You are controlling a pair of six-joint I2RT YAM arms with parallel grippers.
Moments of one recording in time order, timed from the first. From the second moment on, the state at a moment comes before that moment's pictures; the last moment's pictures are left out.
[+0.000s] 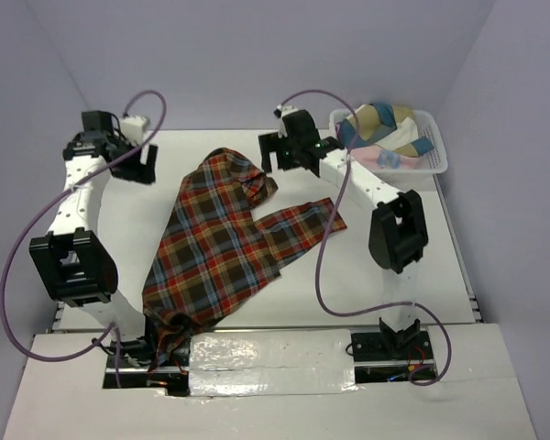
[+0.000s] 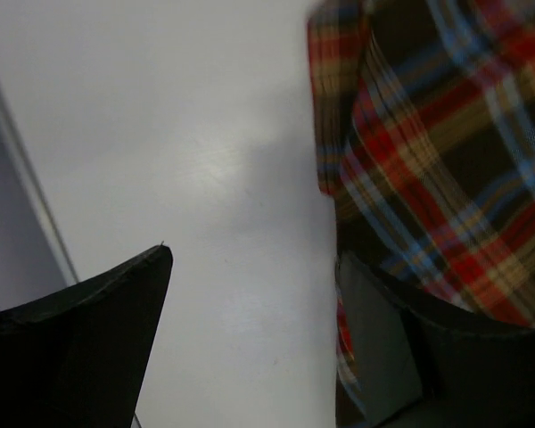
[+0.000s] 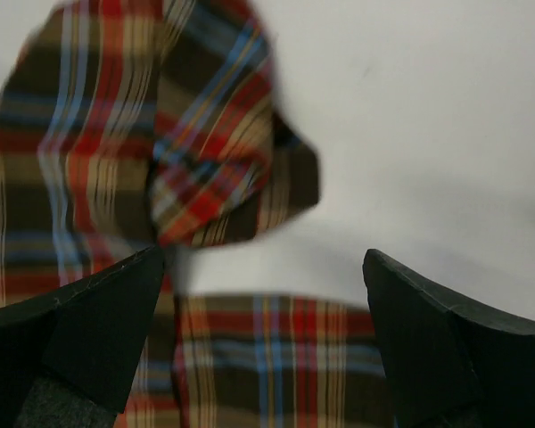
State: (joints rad) left arm 0.20 1.66 1.64 -0.80 0.21 0.32; right arm 0.50 2.06 1.89 -0.44 0.00 0.21
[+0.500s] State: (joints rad) left arm 0.02 1.92 1.42 -0.78 0.18 0.40; right arm 0.67 1.80 1.28 -0.35 -0.10 0.15
